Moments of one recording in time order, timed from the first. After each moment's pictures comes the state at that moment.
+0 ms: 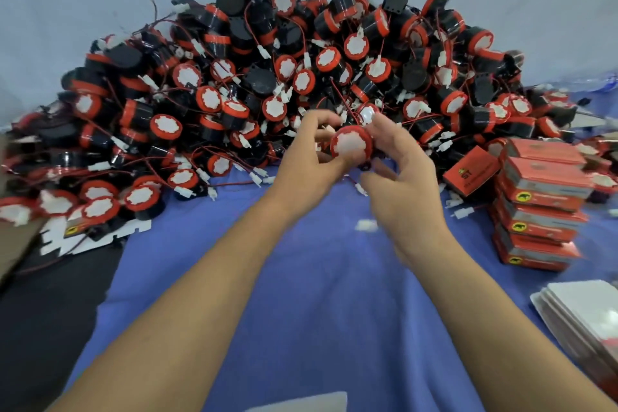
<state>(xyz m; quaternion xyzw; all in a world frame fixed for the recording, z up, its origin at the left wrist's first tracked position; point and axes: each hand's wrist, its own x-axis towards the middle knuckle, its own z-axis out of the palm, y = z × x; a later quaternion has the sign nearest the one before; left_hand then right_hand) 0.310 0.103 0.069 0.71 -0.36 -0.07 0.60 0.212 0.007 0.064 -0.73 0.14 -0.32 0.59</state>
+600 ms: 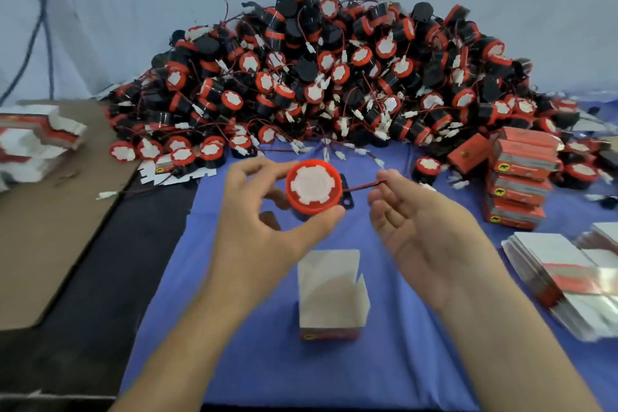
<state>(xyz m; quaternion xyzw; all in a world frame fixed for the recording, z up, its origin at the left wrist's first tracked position) 0.132 0.279 0.086 0.75 -0.25 0.09 0.60 0.066 0.111 0.113 -0.37 0.23 -0.17 0.88</state>
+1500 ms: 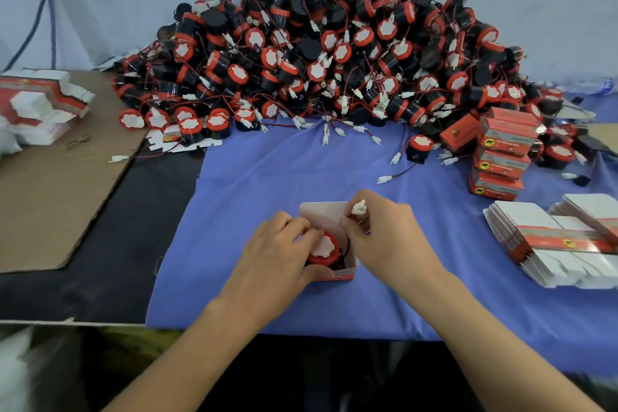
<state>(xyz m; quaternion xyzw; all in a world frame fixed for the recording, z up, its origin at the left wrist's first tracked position) 0.089 0.310 0.001 0.89 -0.42 0.12 0.16 0.030 0.133 0.049 -0.93 0.14 -0.13 0.30</state>
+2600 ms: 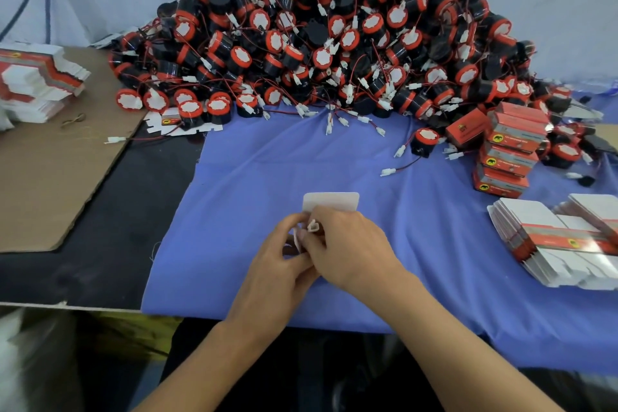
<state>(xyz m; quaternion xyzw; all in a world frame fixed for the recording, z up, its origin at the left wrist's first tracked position) 0.065 0.307 -0.036 0.70 -0.25 -0.09 0.67 0.045 0.174 0.029 -0.98 0.08 -0.02 0.18</state>
